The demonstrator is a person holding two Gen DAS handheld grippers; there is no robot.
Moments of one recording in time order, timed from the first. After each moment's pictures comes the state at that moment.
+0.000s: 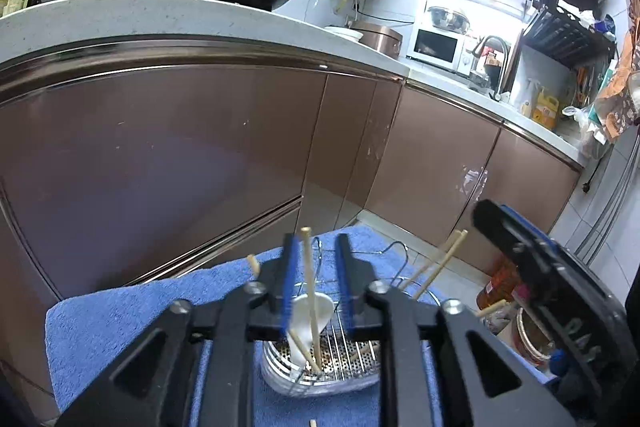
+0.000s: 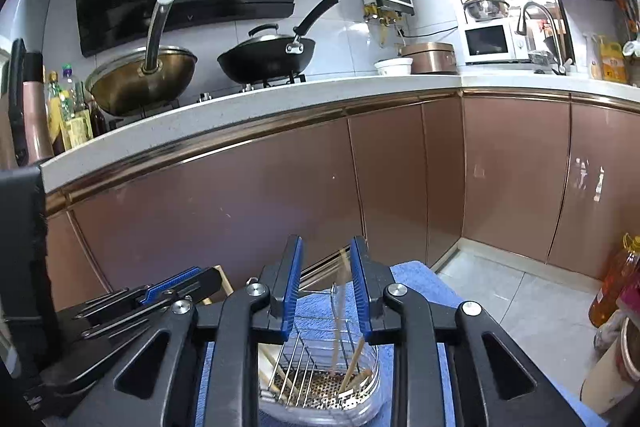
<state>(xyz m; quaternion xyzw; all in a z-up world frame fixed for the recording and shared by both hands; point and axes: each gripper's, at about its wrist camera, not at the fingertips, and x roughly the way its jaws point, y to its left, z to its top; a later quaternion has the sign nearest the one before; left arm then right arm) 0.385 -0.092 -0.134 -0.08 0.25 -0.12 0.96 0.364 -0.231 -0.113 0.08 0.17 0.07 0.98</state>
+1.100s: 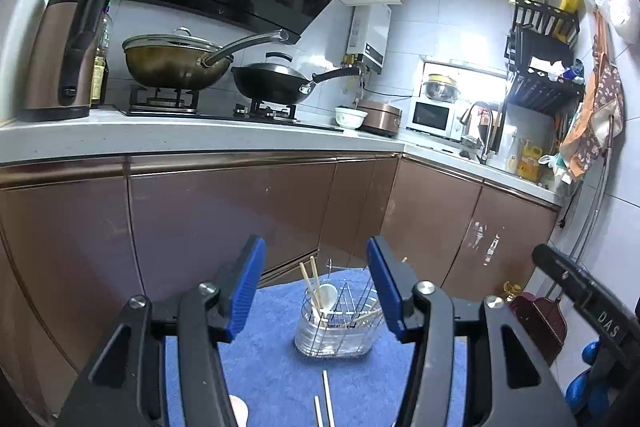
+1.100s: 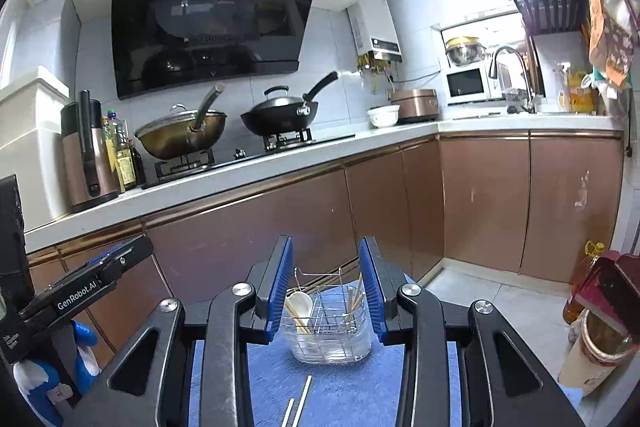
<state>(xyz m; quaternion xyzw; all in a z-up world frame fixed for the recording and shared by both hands) 0.174 -0.029 -0.035 -0.08 0.13 -0.09 0.98 0.177 -0.239 -0.030 0.09 0.11 0.05 0.99</state>
